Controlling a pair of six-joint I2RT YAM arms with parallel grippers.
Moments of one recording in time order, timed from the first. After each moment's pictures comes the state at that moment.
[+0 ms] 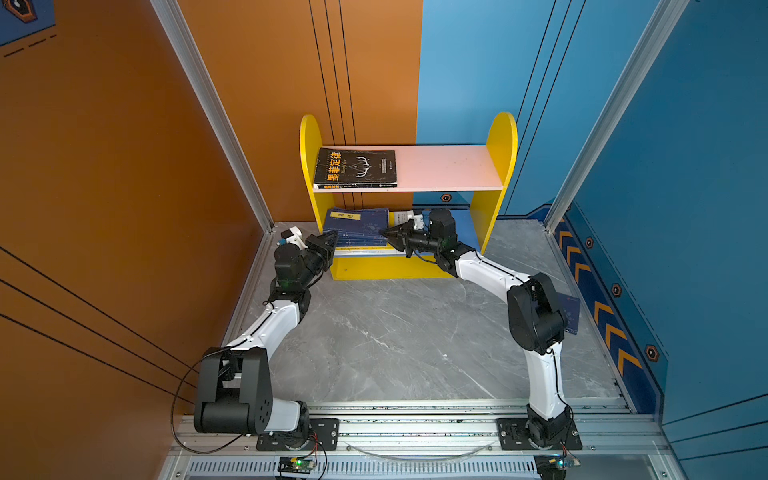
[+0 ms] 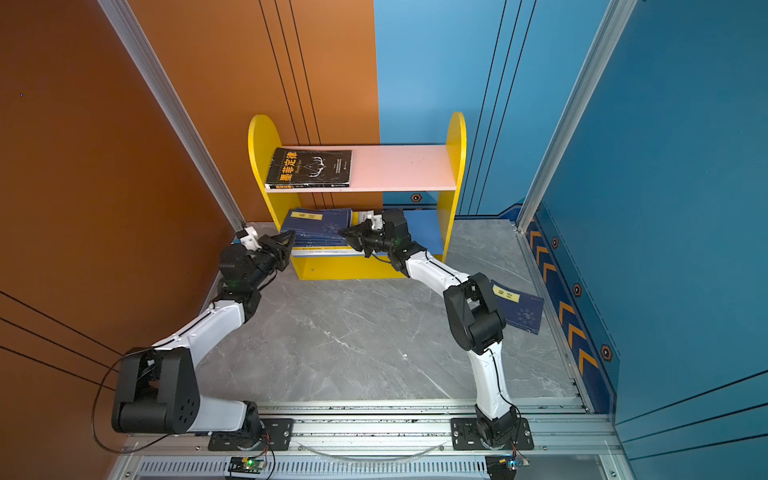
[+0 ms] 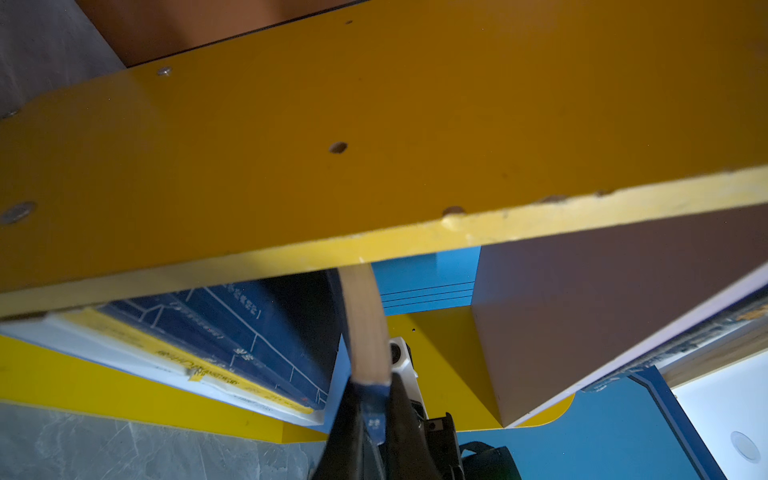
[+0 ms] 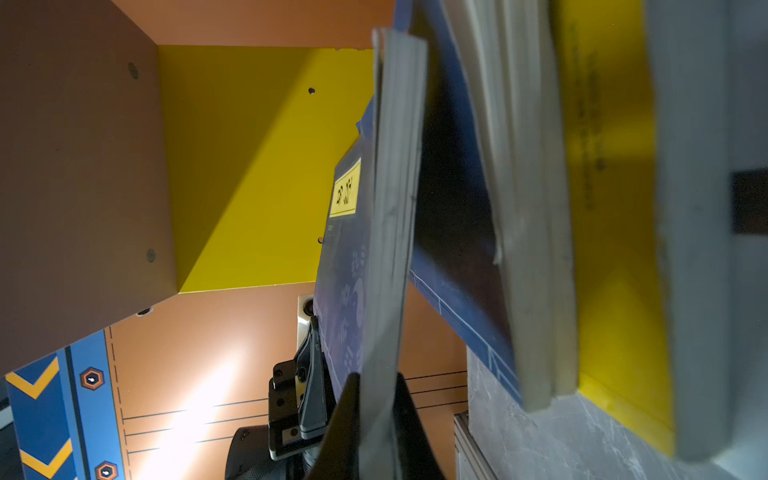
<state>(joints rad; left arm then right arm) -0.02 1.40 0.82 0.58 0.38 -1.38 0.52 2.10 1.67 0.30 -0.67 1.45</state>
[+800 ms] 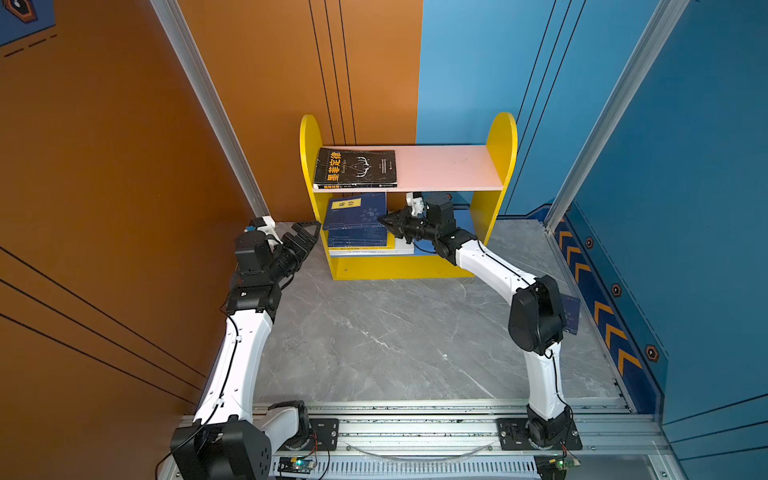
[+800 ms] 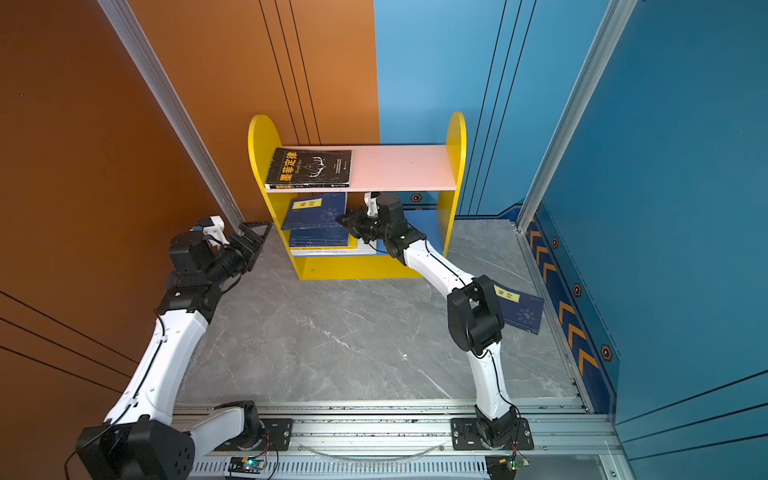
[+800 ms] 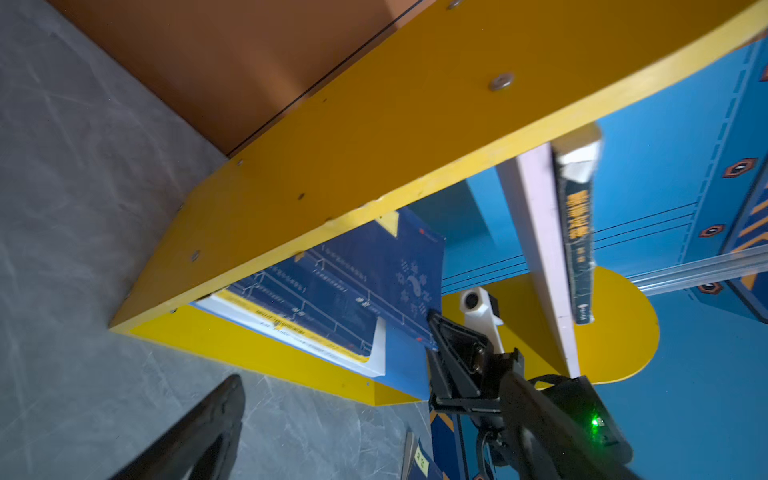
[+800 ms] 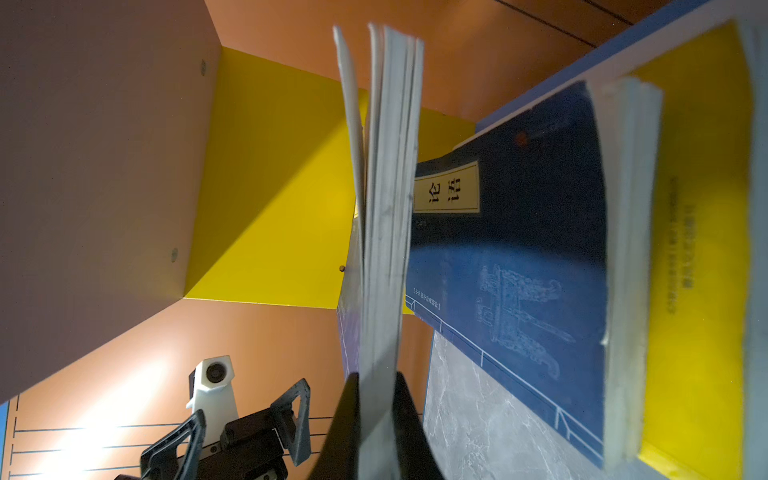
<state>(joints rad) 0.13 1.14 1.06 -0.20 0.45 -0.93 0.54 2.12 1.89 0.04 -0.56 1.19</state>
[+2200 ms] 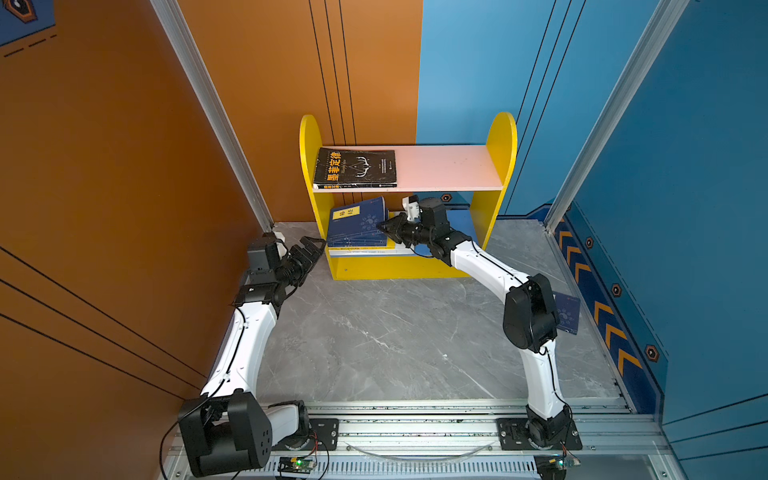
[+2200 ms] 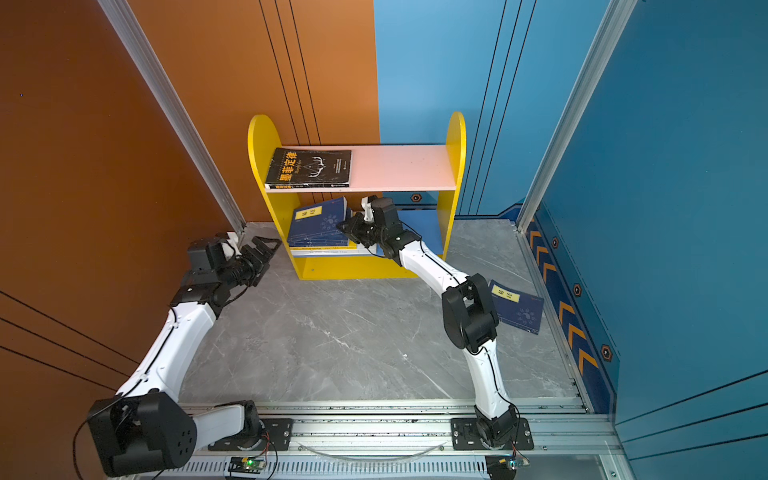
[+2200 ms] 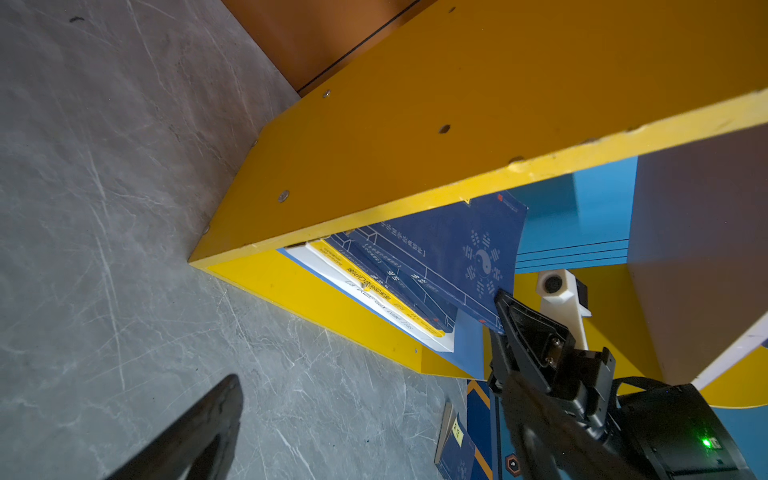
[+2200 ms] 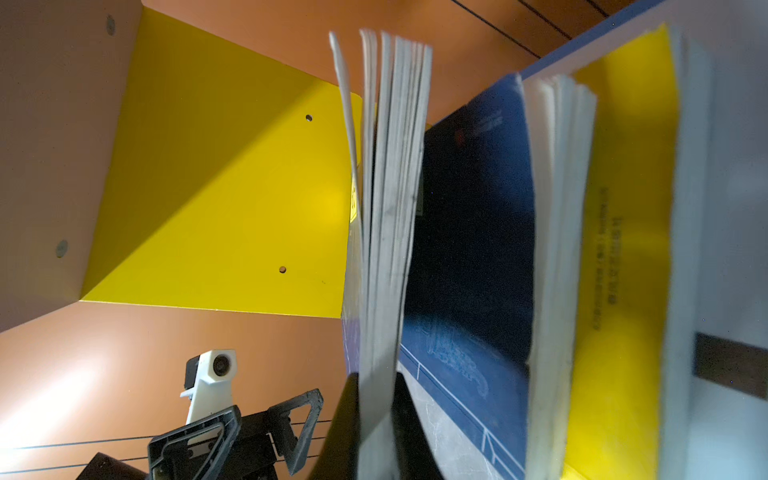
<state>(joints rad) 0.13 1.22 1.01 -0.25 0.46 -0.89 0.56 2.15 1.91 -0.03 -0.51 1.07</state>
